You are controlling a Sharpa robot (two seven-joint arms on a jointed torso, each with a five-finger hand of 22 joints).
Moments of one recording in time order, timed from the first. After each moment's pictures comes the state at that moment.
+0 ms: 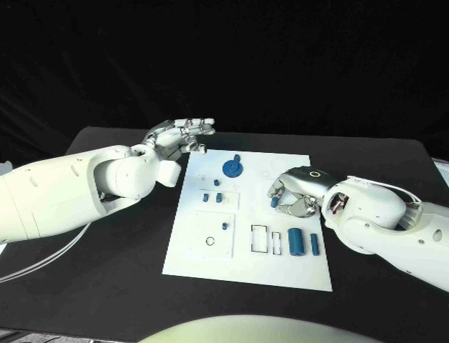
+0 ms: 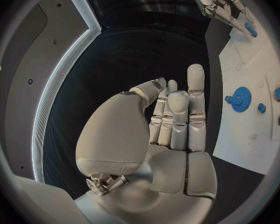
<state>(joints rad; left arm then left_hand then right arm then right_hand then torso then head) 1.20 -0.89 -0.03 1.51 0.17 -0.20 0.32 1.37 -0.13 0.47 -0.04 0.19 1.03 0.18 0.12 0.07 1.12 0.10 0.29 0.13 1.29 0.00 1.15 0.65 0.16 1.28 0.10 0.58 0.84 1.06 -0.81 0.03 1.65 -1.77 -0.15 -0.19 1.37 -0.14 0.39 0.02 0.05 1.06 0.13 0.07 0.07 1.11 0.08 0.13 0.06 1.47 0.00 1.34 1.22 0.07 1.41 0.10 1.31 1.18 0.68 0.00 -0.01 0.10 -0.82</state>
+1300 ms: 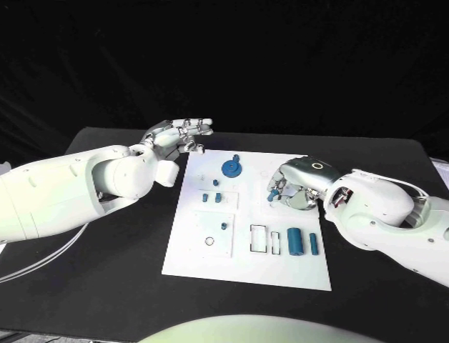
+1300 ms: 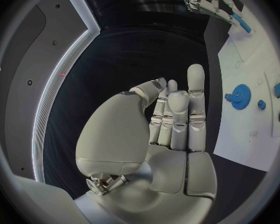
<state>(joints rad) 1.19 -0.89 -0.03 1.51 0.16 -0.20 0.31 1.37 -0.13 0.48 -0.04 0.19 1.03 0.18 0.12 0.07 1.12 0.09 0.30 0.13 1.28 0.01 1.15 0.65 0.16 1.27 0.10 0.58 0.84 1.08 -0.84 0.05 1.71 -1.80 -0.19 -0.21 1.39 -0.08 0.45 0.02 0.05 1.17 0.11 0.10 0.10 1.24 0.04 0.14 0.07 1.46 -0.03 1.36 1.25 0.07 1.43 0.08 1.33 1.22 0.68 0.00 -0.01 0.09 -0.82</state>
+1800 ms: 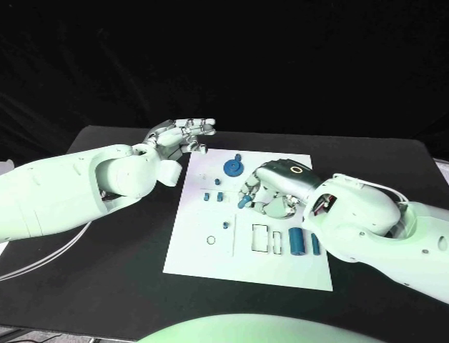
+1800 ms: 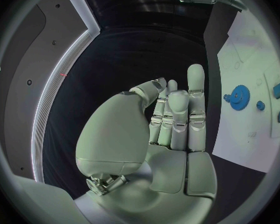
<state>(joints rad) 1.19 -0.89 -0.03 1.50 0.16 -0.20 0.31 1.37 -0.13 0.48 -0.04 0.19 1.02 0.18 0.12 0.07 1.12 0.09 0.30 0.13 1.28 0.01 1.14 0.64 0.16 1.27 0.10 0.58 0.84 1.06 -0.77 0.05 1.82 -1.74 -0.22 -0.19 1.39 -0.08 0.46 0.02 0.05 1.17 0.11 0.10 0.10 1.24 0.05 0.14 0.07 1.46 -0.03 1.36 1.25 0.07 1.43 0.08 1.33 1.22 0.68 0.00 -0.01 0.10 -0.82</state>
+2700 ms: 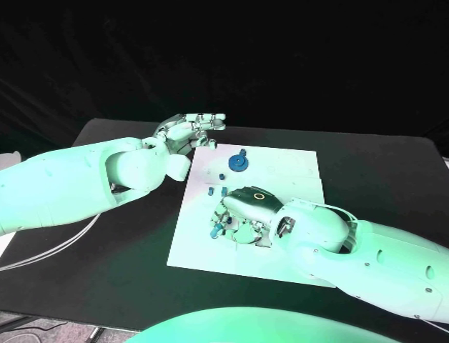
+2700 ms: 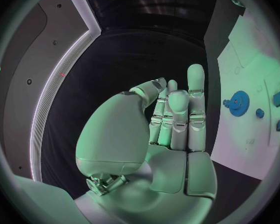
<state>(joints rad) 1.19 -0.87 -0.03 1.51 0.16 -0.19 0.31 1.37 -0.13 0.48 -0.04 0.19 1.02 0.18 0.12 0.07 1.12 0.09 0.30 0.13 1.28 0.01 1.14 0.64 0.16 1.27 0.10 0.58 0.84 0.97 -0.59 0.01 1.70 -1.74 -0.19 -0.13 1.39 -0.08 0.46 0.01 0.05 1.18 0.11 0.10 0.10 1.24 0.05 0.13 0.06 1.46 -0.03 1.36 1.25 0.07 1.43 0.08 1.33 1.21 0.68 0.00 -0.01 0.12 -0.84</state>
